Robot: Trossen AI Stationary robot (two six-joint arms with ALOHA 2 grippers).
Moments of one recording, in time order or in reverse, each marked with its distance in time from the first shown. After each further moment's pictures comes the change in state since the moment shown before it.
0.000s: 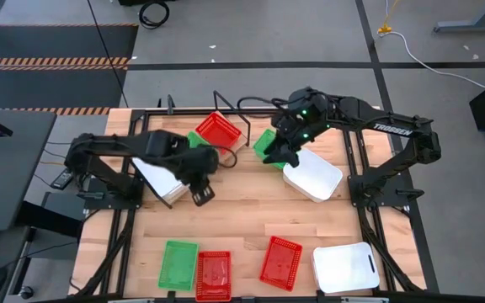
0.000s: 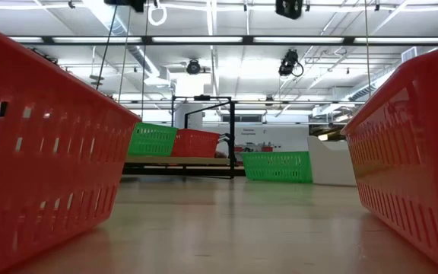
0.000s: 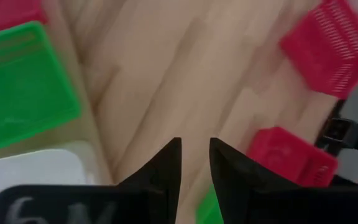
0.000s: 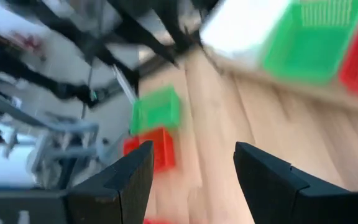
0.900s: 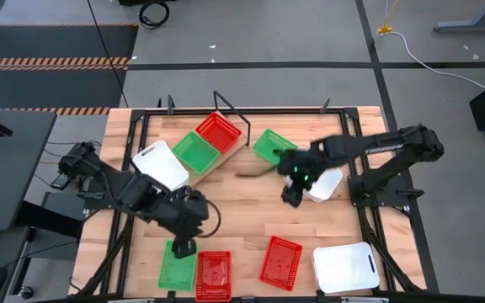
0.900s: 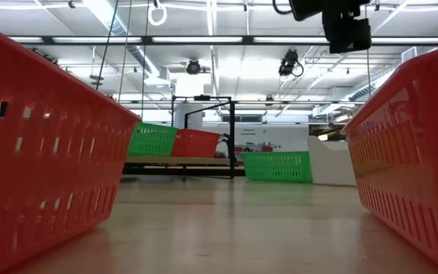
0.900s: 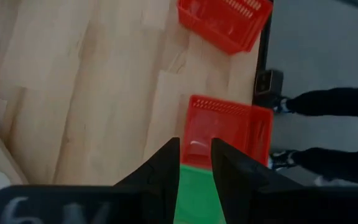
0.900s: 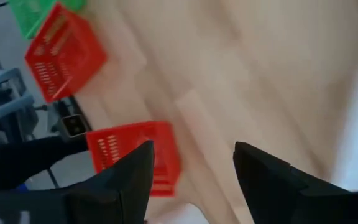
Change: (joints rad) left arm -0.413 0.005 0.011 0.132 -0.120 -0.081; right arm 0.307 -0.002 -0.302 -0.127 0.214 0.374
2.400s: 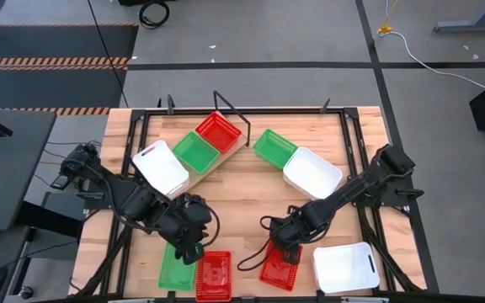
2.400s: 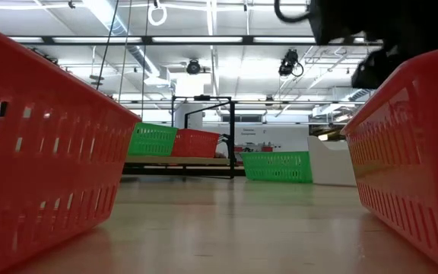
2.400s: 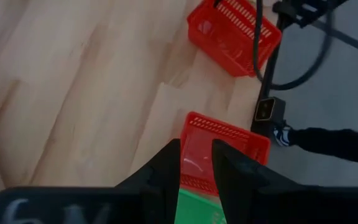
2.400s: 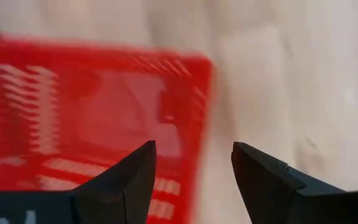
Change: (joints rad) left arm -0.050 0.024 -0.035 0.076 -0.098 -0.190; right arm 0.394 0.382 -0.039 0.170 0.241 -0.014
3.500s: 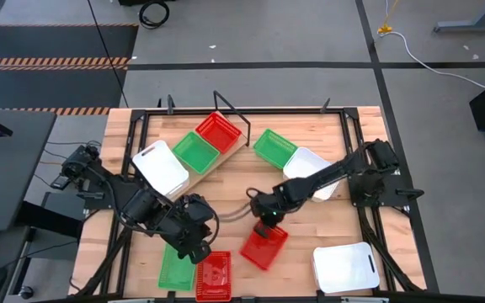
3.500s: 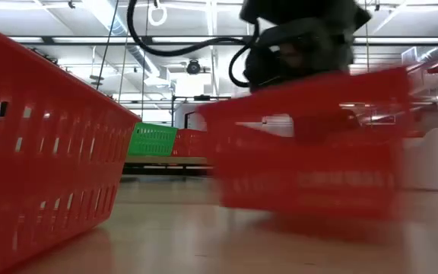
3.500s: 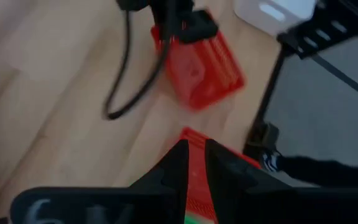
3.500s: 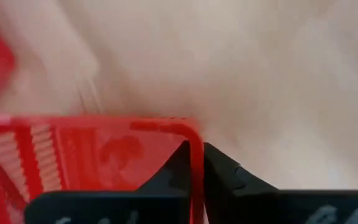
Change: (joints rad) left arm 0.004 0.015 0.000 0.032 -0.060 -0.134; right arm -0.277 0.069 -0.050 0.264 -0.150 0.213
